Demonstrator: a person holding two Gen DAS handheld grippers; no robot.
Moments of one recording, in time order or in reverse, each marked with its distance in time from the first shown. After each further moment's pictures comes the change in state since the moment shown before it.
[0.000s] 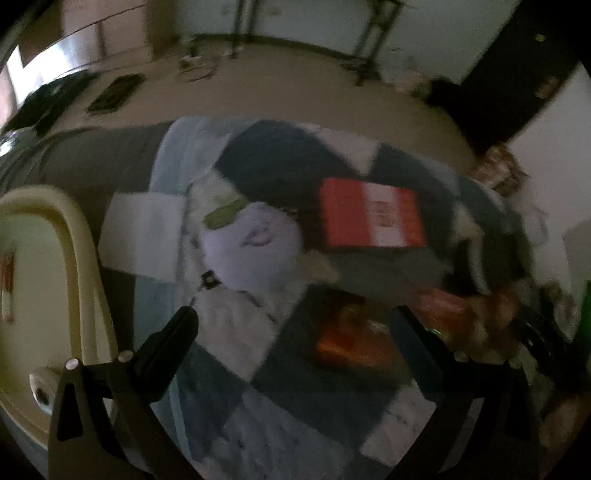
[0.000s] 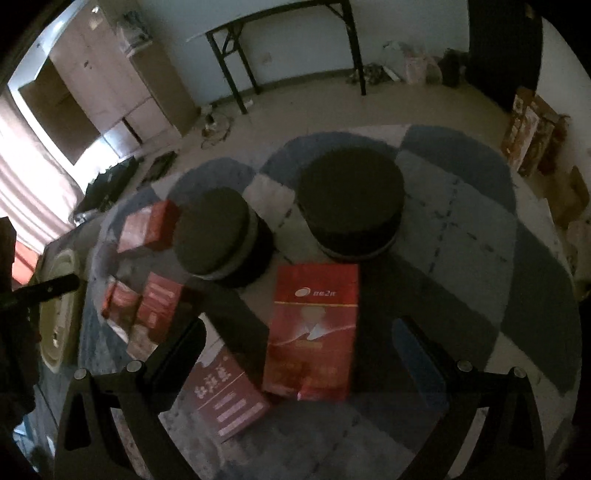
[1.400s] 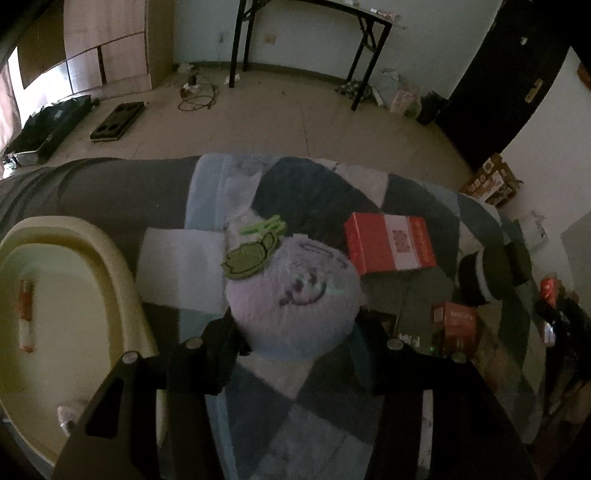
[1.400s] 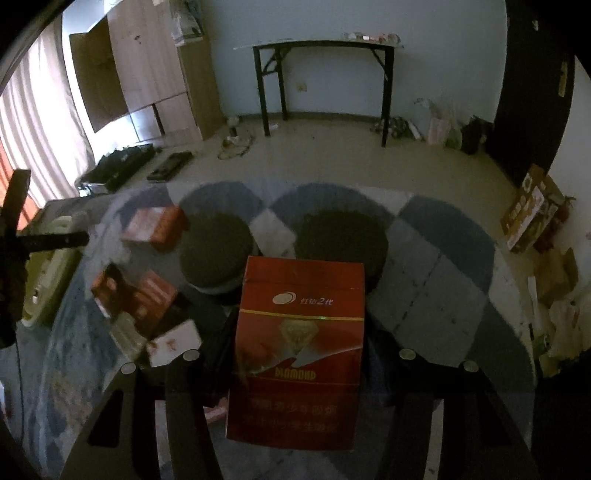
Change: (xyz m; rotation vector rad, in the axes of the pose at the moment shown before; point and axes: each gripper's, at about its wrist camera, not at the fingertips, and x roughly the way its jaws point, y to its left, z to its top) left arm -0.030 0.027 0.000 0.063 -0.108 -0.022; right arm -0.062 0.010 -0.021 -0.218 -0.177 -0.033
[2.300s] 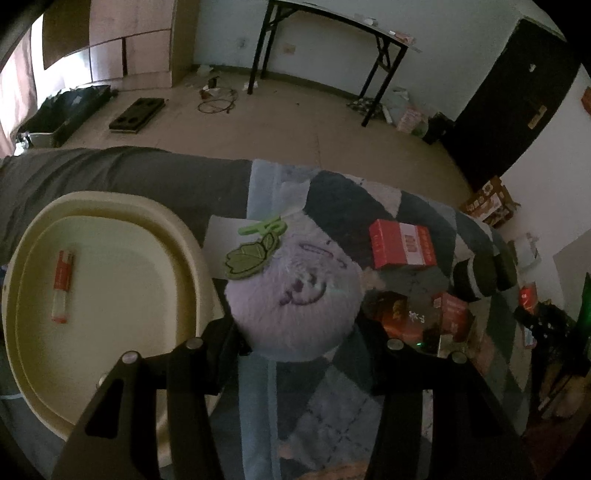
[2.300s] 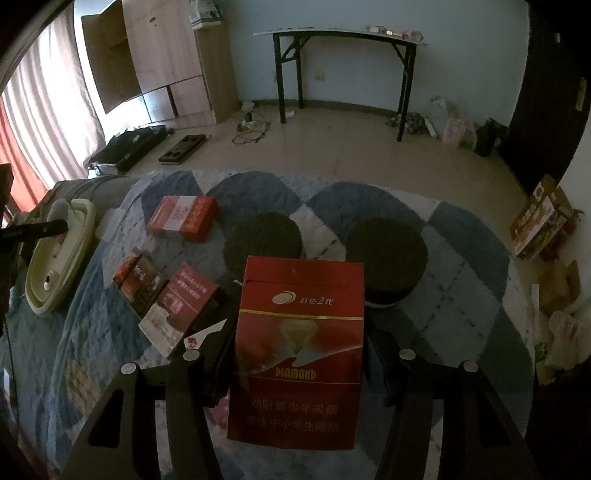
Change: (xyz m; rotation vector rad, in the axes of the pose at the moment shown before) left arm -0.045 0.042 -0.017 -0.072 -0.041 -0.013; right arm 0.004 0.037 0.018 -0.067 0.071 0.018
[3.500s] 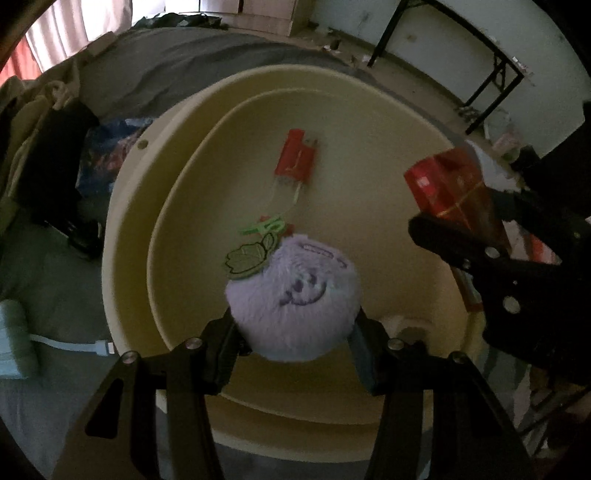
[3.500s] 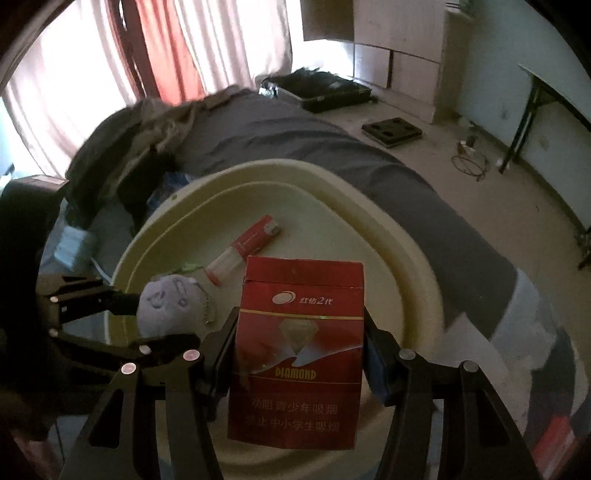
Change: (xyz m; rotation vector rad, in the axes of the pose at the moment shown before) left arm -0.001 0.193 -0.066 -0.289 0.121 0.214; right arm 0.163 0.417 0.118 -0.561 0.103 0.405
